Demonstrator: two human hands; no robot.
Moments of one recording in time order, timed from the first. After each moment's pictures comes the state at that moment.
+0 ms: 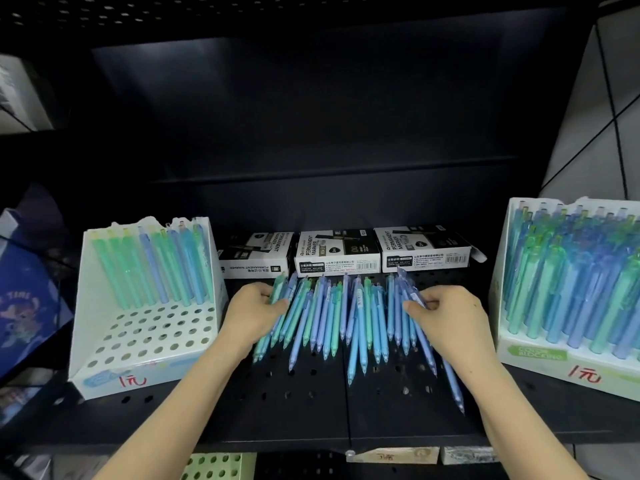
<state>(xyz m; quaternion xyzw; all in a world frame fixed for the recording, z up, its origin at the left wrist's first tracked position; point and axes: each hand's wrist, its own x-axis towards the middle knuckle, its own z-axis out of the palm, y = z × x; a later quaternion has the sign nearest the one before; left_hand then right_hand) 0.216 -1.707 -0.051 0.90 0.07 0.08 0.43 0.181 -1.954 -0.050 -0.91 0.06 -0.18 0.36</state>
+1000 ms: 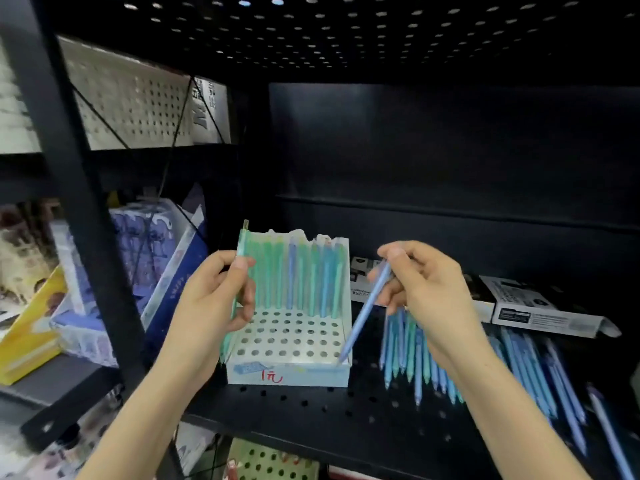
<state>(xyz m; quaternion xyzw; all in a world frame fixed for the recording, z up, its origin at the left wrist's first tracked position) 0.107 -1.565 0.022 0.69 0.01 0.29 0.66 0.156 -1.774 0.046 -0.69 -0.20 -0.11 0.68</state>
